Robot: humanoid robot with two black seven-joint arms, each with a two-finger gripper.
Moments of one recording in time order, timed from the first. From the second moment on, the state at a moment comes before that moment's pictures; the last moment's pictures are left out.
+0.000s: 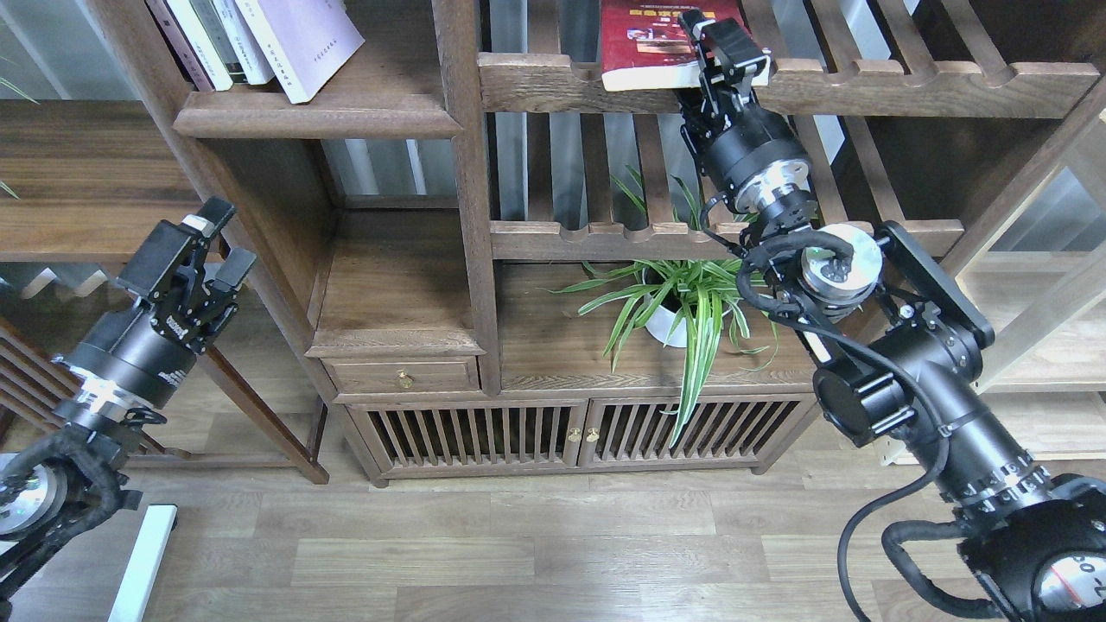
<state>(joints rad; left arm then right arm) -0.22 0.63 -0.89 -1.44 -0.60 -0.49 -0.06 0.64 -0.16 1.09 1.23 0.45 0.00 0.13</state>
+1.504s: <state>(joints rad) -0.25 0.61 -0.91 -1.43 -0.57 -0.49 -0.06 0.50 -0.16 1.11 1.29 0.45 0.47 0.14</state>
